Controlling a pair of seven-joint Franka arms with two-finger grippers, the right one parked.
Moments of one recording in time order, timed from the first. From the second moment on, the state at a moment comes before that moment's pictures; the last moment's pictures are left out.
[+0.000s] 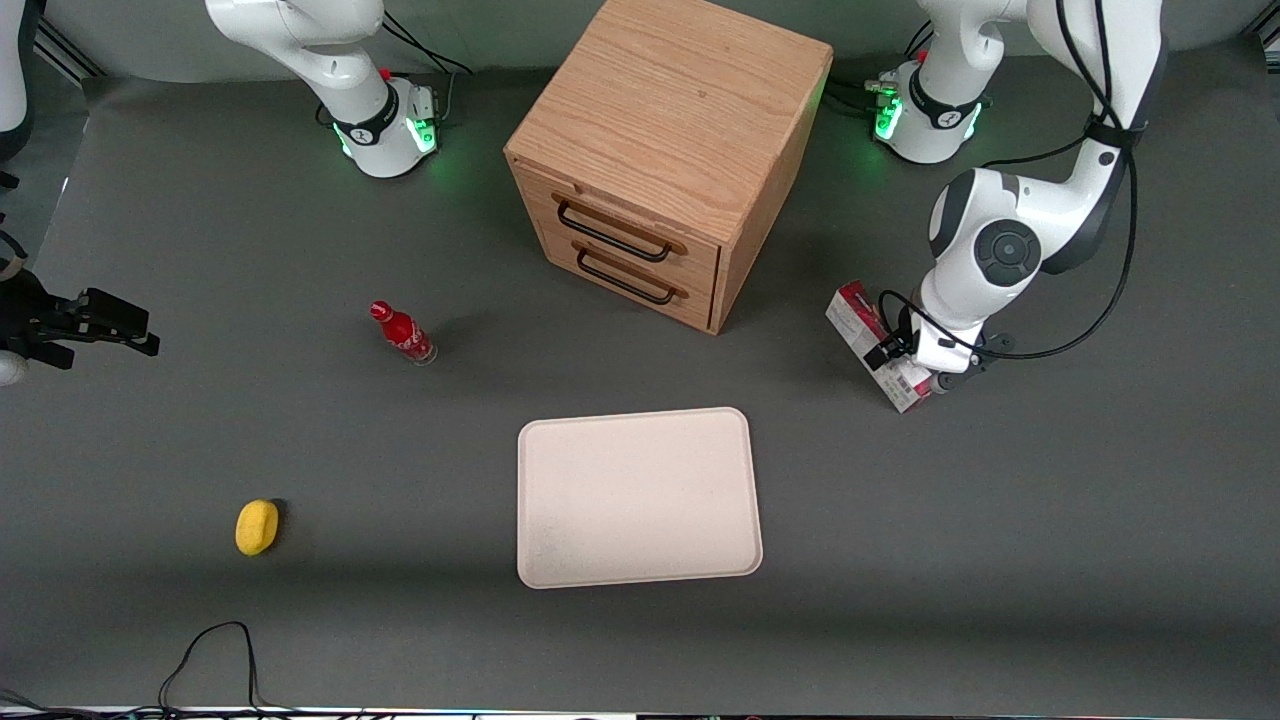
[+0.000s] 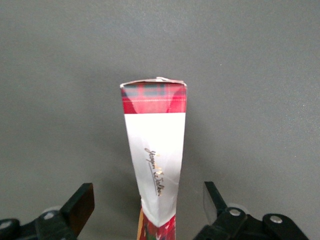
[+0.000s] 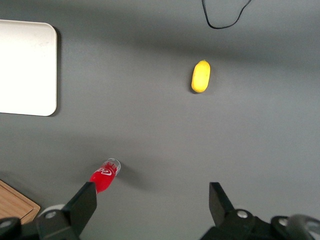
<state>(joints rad) -0.15 0.19 -0.13 -2.35 -0.01 2.48 -0.83</state>
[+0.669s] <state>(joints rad) -0.16 0.21 -0.13 -2.35 -0.01 2.51 -0.84</state>
